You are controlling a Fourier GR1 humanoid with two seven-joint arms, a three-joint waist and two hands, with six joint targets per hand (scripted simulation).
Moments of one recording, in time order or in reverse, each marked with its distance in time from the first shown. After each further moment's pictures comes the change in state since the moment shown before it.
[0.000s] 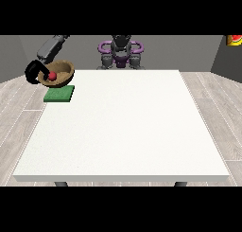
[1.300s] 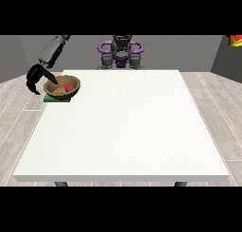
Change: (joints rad) left arm 0.008 0.021 -0.024 -0.011 0.030 0.006 -0.034; right arm -0.111 -0.033 0.042 0.098 0.064 -0.073 -0.037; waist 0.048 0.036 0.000
